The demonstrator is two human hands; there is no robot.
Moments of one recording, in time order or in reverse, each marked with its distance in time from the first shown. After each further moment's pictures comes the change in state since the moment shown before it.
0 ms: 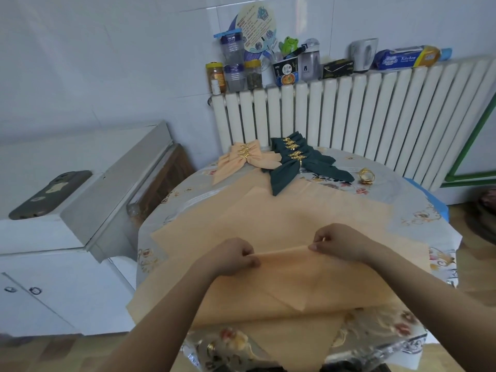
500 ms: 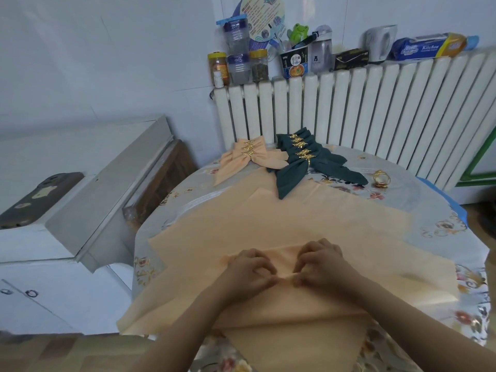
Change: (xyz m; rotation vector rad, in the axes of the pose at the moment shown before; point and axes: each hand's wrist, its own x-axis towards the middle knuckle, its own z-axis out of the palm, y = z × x) left_hand 0.028 -0.024 0.046 -0.176 0.263 0.176; right_hand 0.038 -0.001 0.058 -0.056 0.108 -0.193
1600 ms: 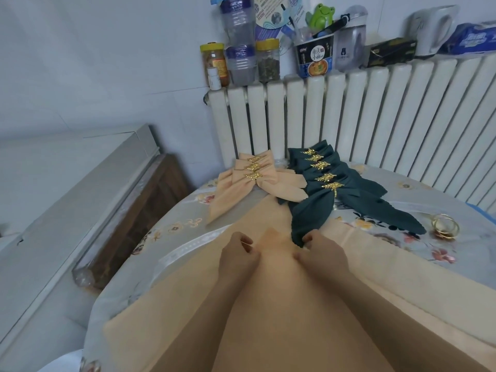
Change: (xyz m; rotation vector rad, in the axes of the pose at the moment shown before) left_hand 0.192 -0.074 -0.045 -0.303 0.358 -0.535; right_hand 0.210 0.038 -0.012 0.174 0.190 0.463
